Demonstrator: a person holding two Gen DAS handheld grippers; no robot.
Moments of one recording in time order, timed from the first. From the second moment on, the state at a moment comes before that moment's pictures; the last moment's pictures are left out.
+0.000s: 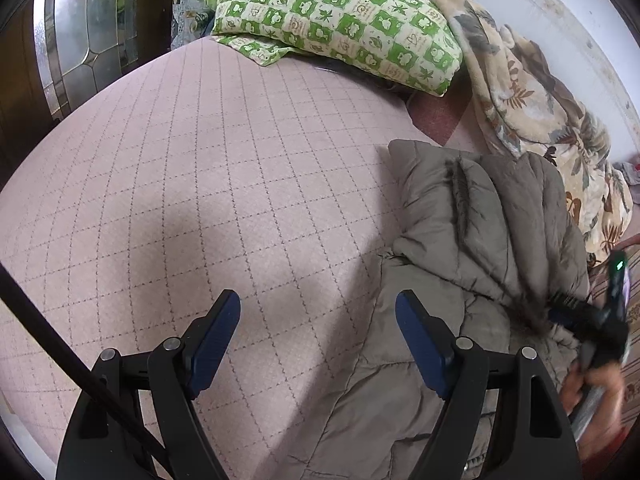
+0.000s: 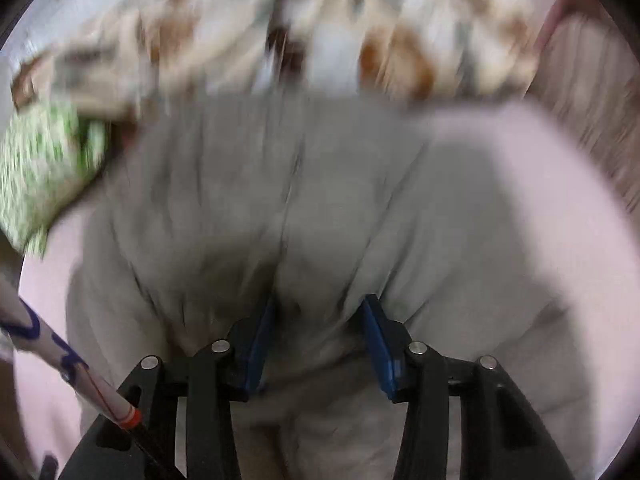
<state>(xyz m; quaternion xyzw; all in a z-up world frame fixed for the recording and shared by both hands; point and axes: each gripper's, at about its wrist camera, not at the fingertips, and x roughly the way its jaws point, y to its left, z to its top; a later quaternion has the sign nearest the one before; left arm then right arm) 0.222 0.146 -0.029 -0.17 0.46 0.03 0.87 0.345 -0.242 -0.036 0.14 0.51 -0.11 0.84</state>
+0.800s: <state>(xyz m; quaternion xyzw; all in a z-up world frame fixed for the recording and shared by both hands) 0.219 0.162 -0.026 -0.15 0.46 0.09 0.87 0.341 -0.117 -0.011 0.01 0.48 -0.03 0.88</state>
